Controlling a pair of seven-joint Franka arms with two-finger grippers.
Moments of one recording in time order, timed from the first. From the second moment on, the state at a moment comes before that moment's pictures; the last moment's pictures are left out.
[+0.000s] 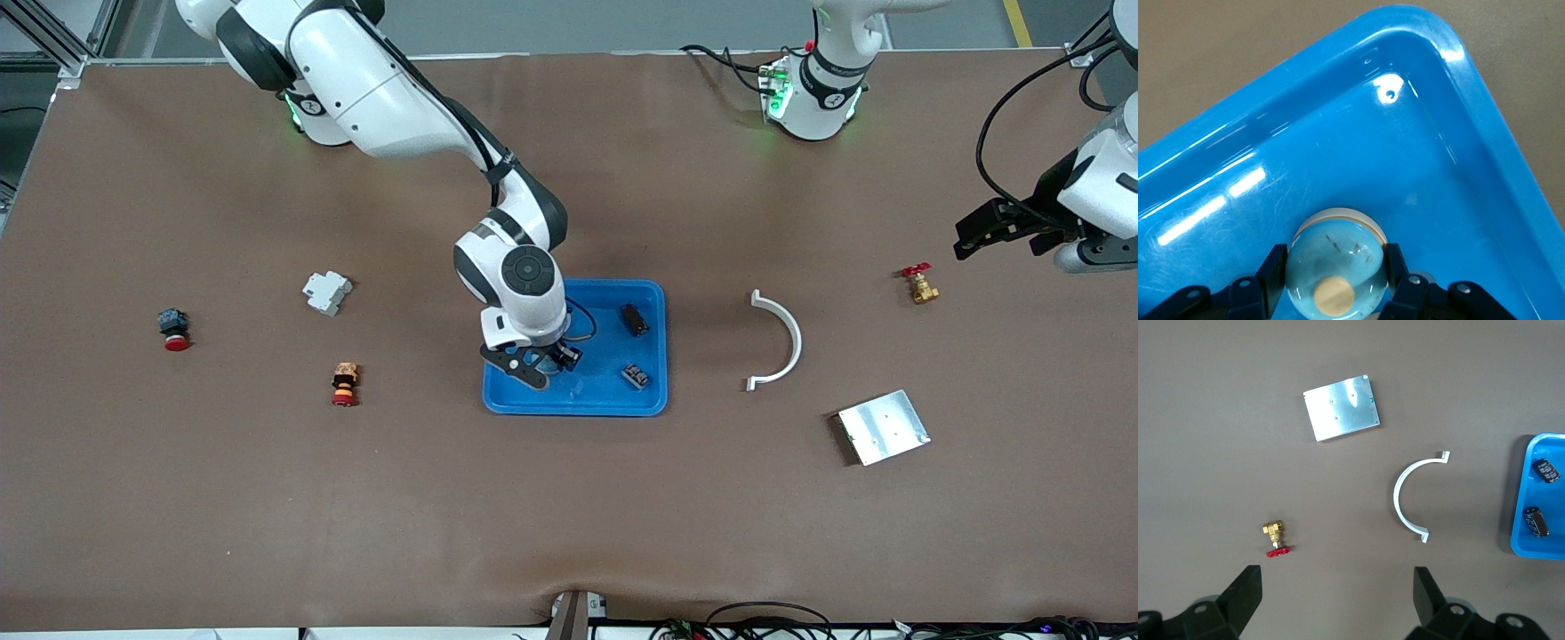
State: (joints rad) left arm 0.01 -0.06 -0.04 -1.74 0.00 1.70 -0.08; right arm 0.64 0.87 0.08 -1.39 -0.12 2.30 1.32
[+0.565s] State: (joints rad) left arm 0.02 -0.06 -0.03 -1.74 -0.01 1.70 -0.08; right arm 0.65 0.88 0.08 -1.38 -0.14 2.31 1.36
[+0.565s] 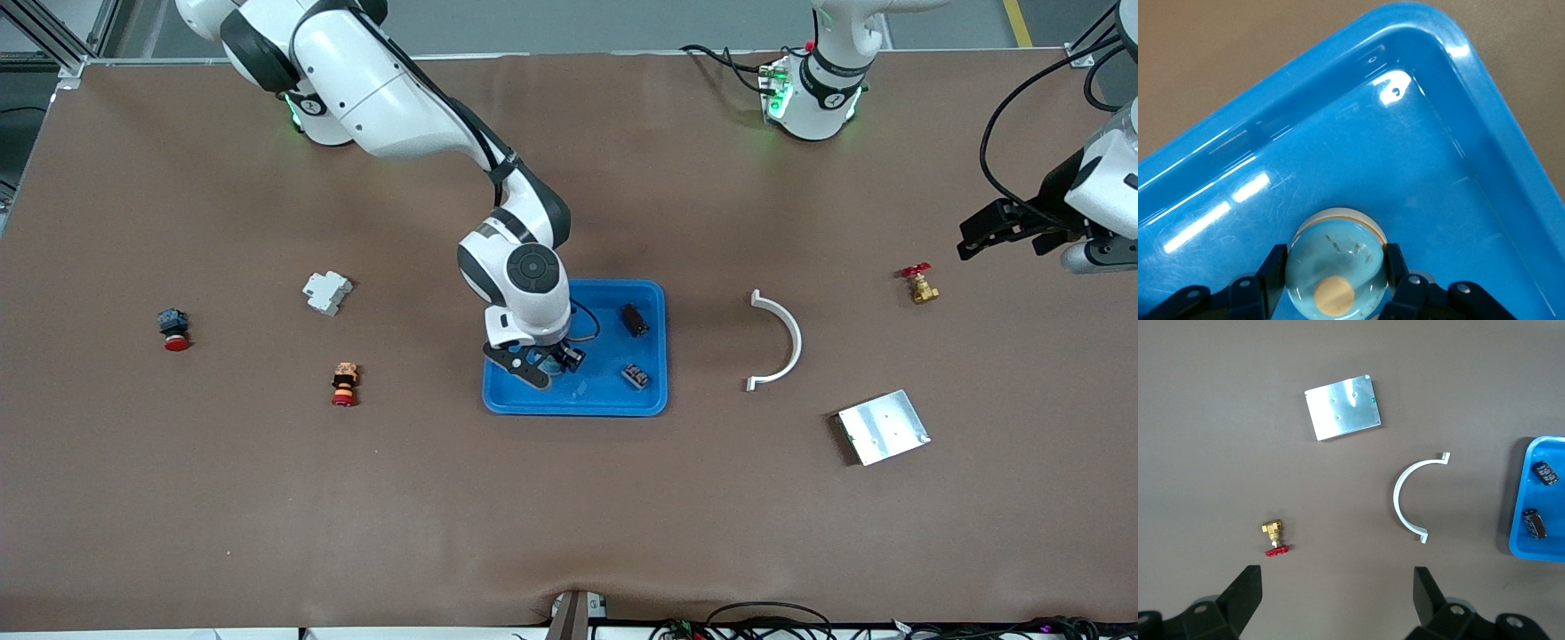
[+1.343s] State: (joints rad) left arm 0.04 -0.06 -0.03 -1.74 -0.01 1.70 -0.08; right arm 0.65 0.88 0.08 -1.38 -0.17 2.31 1.36
